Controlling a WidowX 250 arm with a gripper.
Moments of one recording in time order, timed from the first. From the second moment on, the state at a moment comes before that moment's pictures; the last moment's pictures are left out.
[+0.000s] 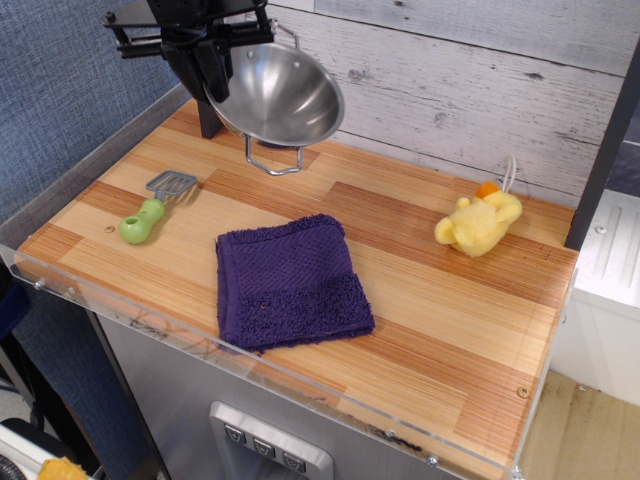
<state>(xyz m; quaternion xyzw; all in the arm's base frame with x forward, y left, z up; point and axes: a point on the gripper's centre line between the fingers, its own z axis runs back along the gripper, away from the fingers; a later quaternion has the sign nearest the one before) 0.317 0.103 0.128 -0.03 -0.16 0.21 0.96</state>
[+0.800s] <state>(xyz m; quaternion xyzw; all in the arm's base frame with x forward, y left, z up) 0.345 0.142 0.071 -0.02 -0.12 0.21 0.97</state>
